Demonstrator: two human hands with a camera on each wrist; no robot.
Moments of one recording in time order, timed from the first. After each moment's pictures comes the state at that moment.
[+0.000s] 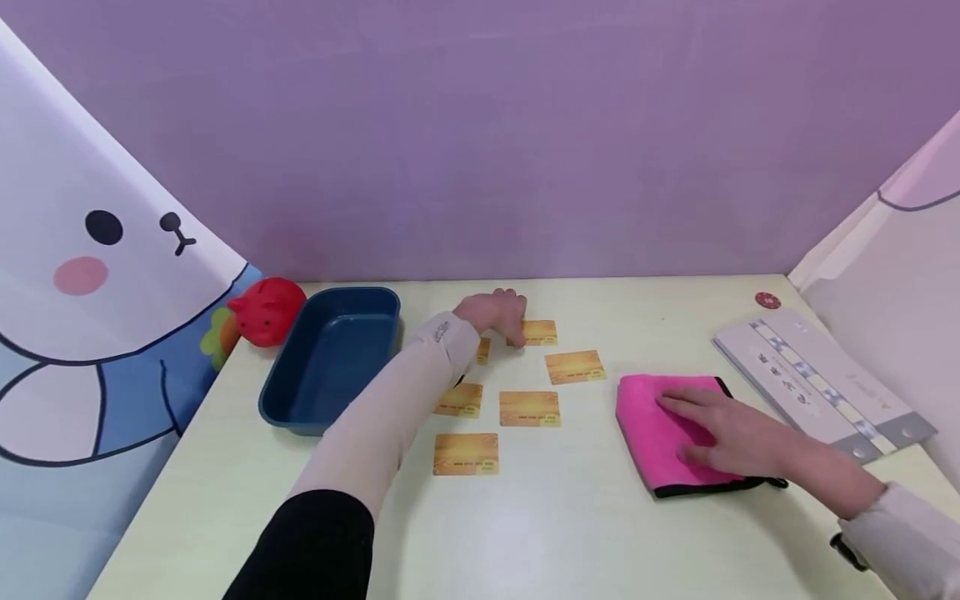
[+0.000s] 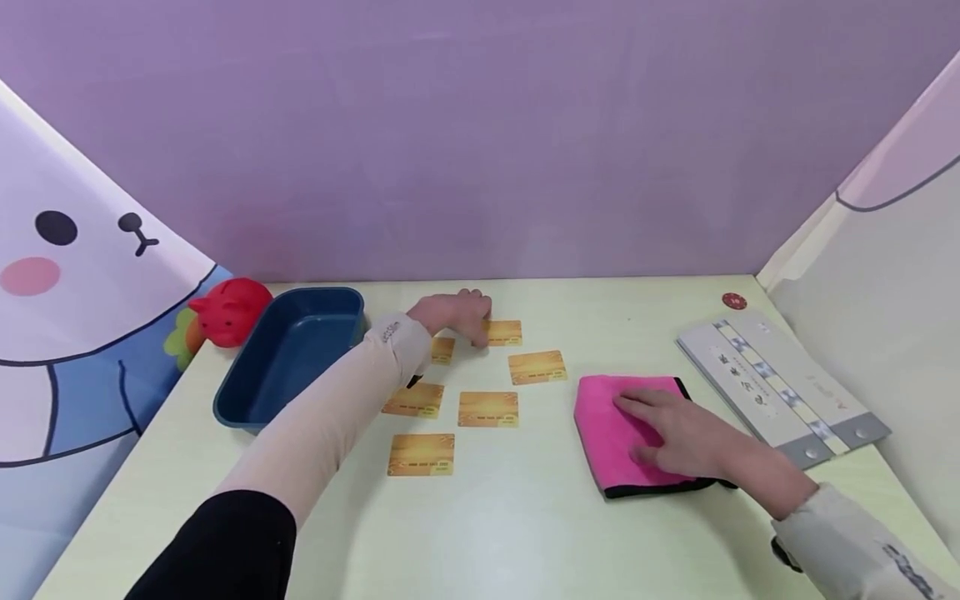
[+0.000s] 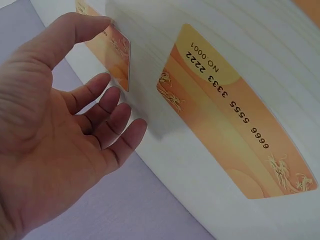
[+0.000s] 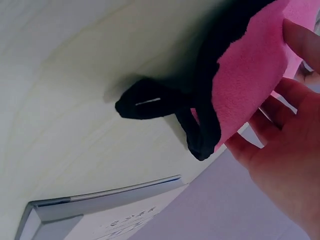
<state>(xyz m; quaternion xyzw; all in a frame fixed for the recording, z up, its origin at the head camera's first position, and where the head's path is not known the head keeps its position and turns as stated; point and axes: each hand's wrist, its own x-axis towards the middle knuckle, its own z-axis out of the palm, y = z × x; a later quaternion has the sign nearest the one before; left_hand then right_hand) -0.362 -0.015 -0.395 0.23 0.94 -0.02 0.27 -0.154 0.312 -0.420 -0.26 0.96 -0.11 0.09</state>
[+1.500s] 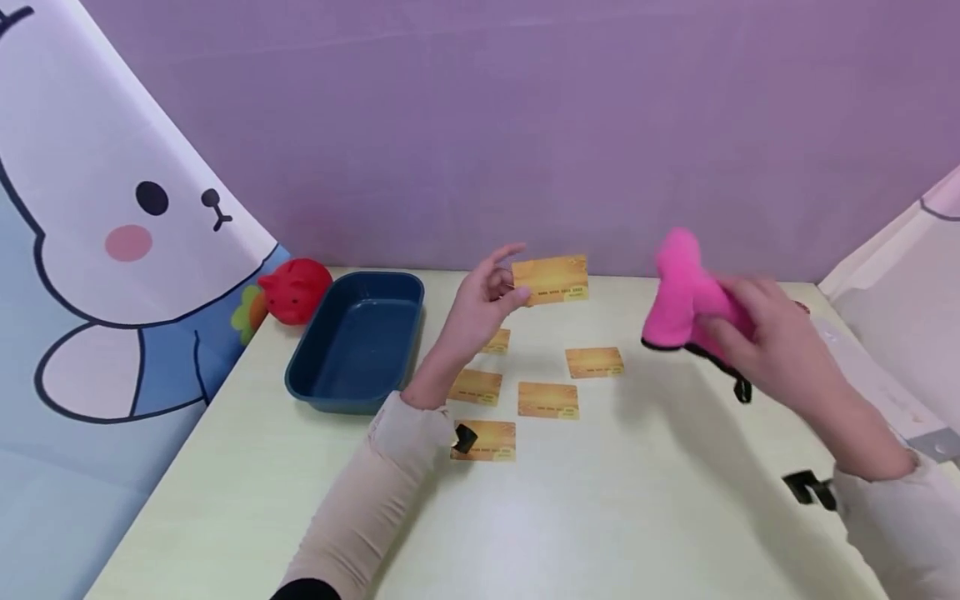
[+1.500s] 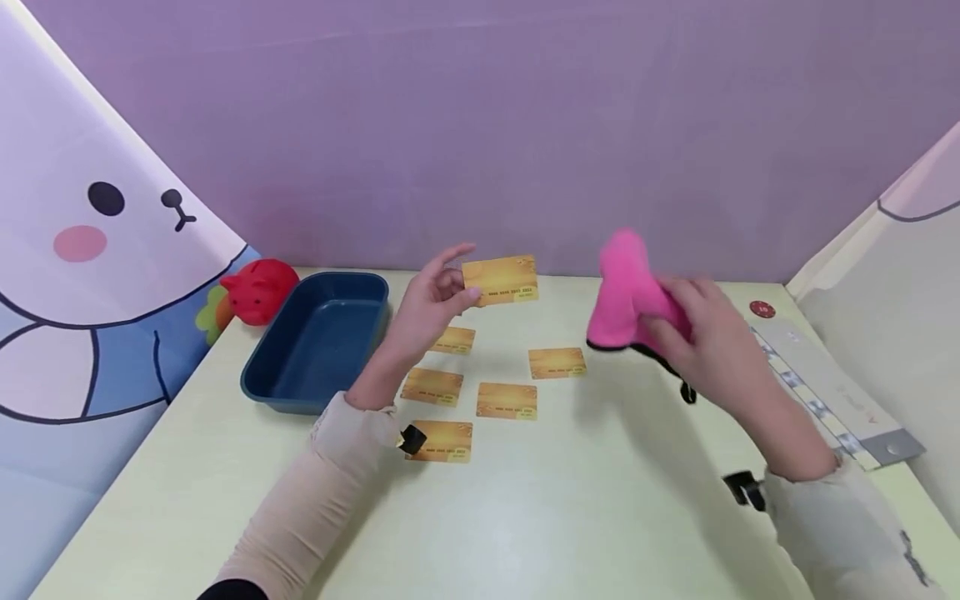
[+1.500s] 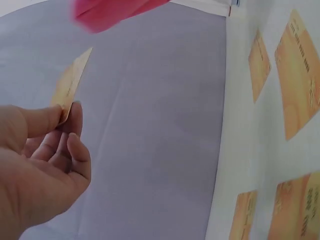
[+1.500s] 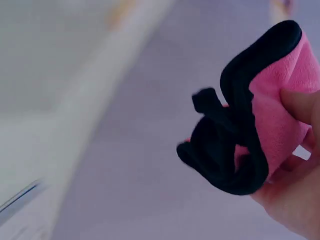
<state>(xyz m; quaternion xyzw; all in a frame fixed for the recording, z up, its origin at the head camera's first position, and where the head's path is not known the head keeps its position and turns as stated) -0.249 -0.067 -0.358 0.22 0.73 0.64 -0.05 -0.181 0.274 -0.334 -0.22 0.91 -0.27 -0.24</state>
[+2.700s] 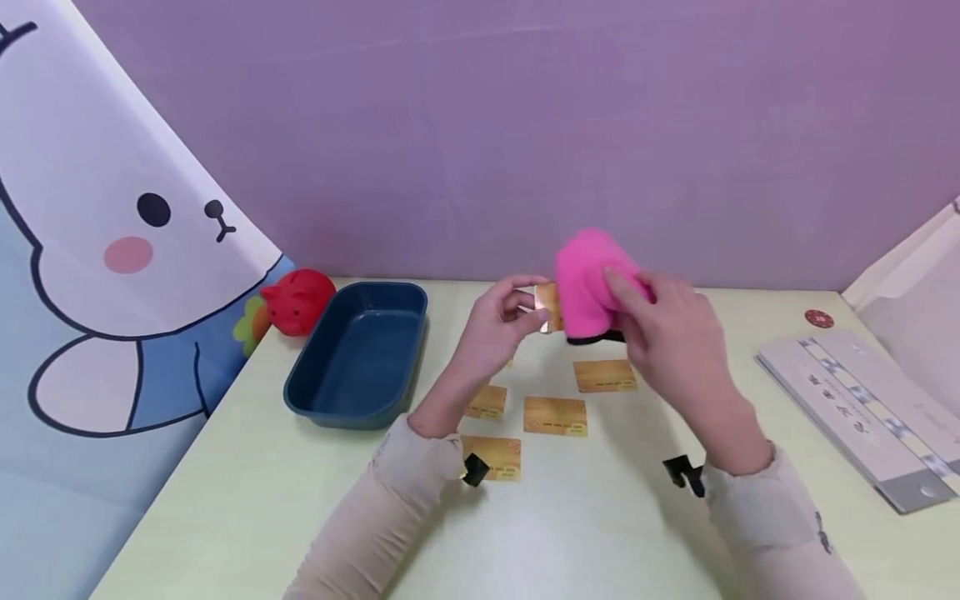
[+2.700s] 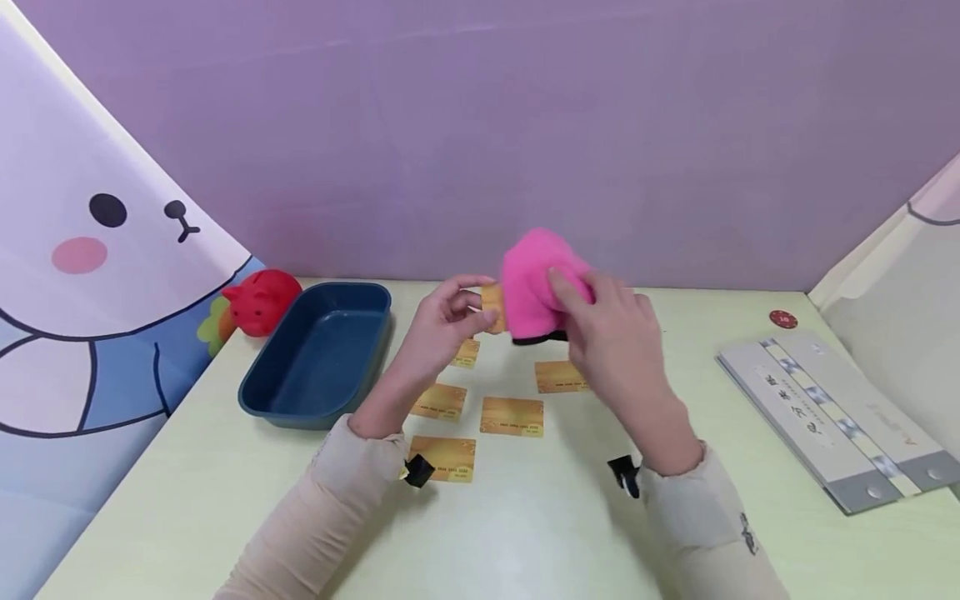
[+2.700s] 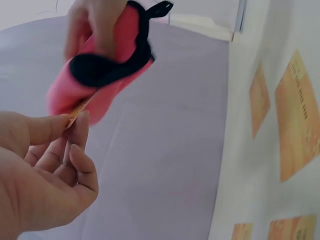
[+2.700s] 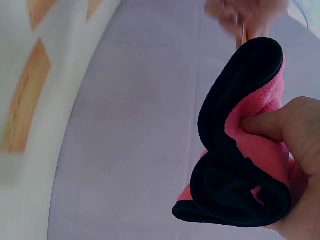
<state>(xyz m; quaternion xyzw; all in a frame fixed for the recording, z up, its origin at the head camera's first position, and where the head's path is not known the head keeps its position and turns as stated) -0.236 -0.048 -0.360 0.16 0.74 0.65 -0.03 -0.218 0.182 -0.355 -0.26 0.87 -0.15 -0.40</state>
